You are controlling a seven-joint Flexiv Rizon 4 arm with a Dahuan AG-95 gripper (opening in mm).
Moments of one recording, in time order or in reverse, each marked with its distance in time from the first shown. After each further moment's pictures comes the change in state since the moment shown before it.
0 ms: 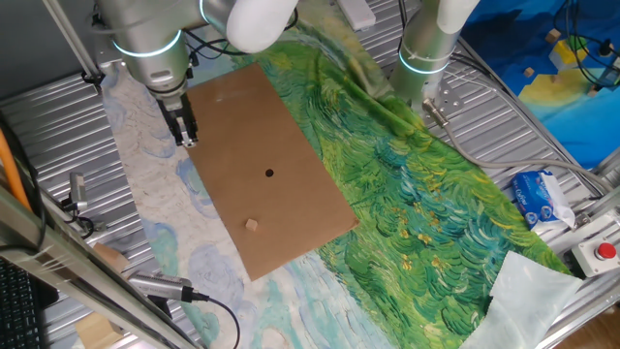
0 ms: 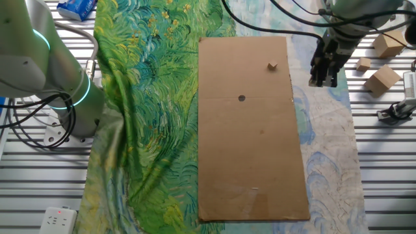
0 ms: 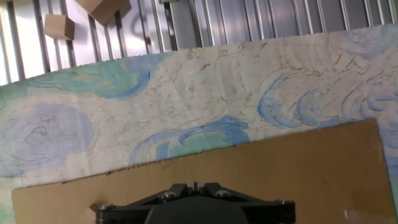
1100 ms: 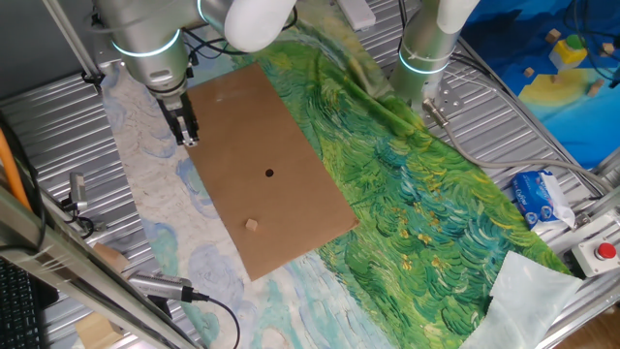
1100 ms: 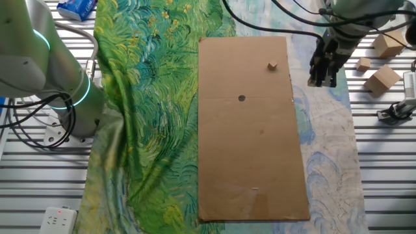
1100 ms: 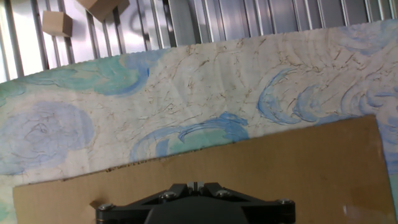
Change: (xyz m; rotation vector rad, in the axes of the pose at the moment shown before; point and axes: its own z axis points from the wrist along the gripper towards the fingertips) arm 0.002 -0.001 0.001 0.005 0.021 -0.004
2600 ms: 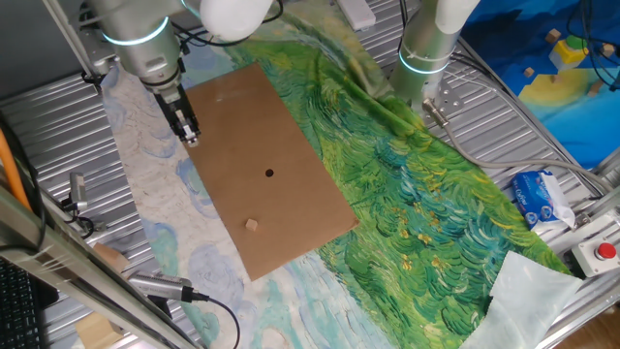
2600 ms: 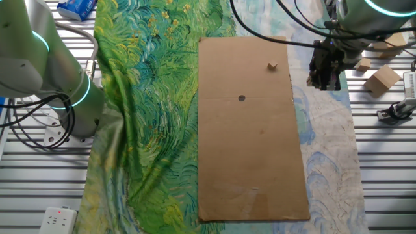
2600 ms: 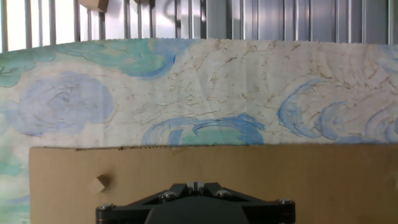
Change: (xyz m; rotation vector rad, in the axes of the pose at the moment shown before) arm -0.002 0.002 0.000 -0.082 0.030 -0.189
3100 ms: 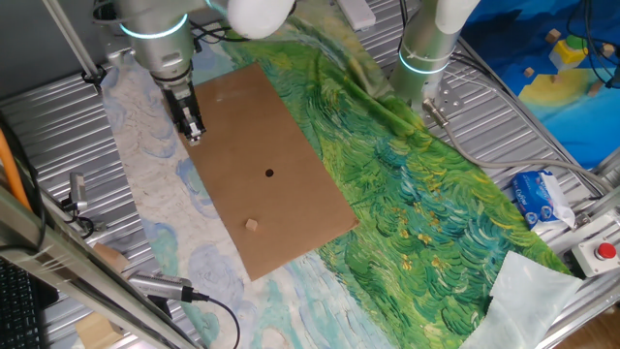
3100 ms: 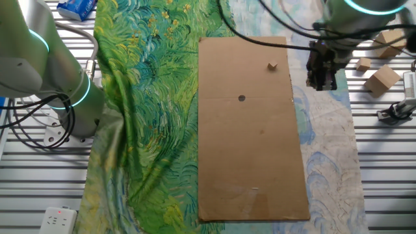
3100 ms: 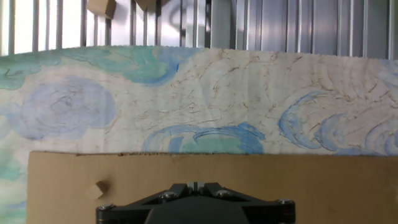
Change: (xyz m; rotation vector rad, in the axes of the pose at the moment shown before) arm 0.006 -0.001 -0.001 0.004 -0.088 0.020
